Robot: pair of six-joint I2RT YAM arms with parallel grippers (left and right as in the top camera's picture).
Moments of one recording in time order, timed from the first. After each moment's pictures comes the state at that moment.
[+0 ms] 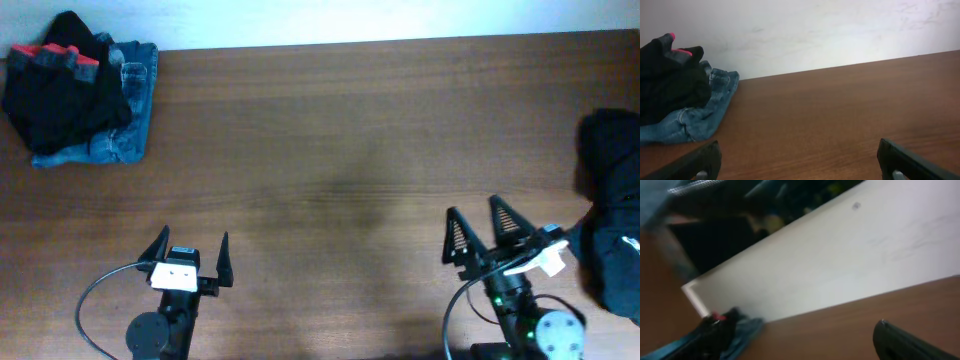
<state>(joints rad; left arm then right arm) 0.04 0.02 0.02 -0.07 0.17 0.09 -0.02 0.10 0.23 0.06 -0.25 0.48</state>
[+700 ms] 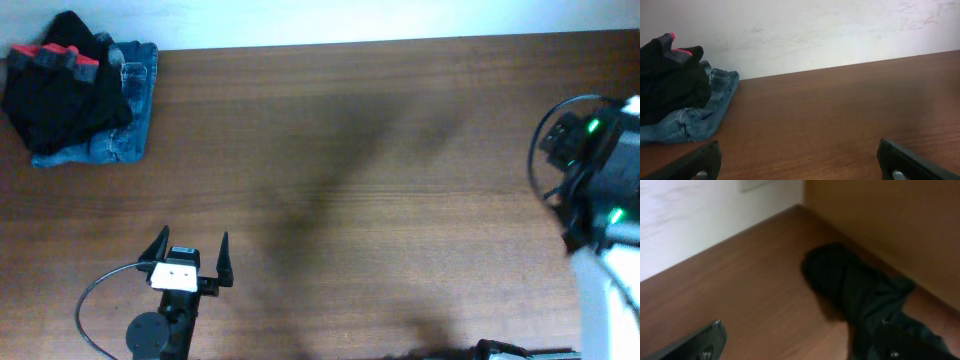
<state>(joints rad) 0.04 0.02 0.02 -0.07 0.17 0.09 -0.27 1.16 1.15 -0.58 0.41 0.24</state>
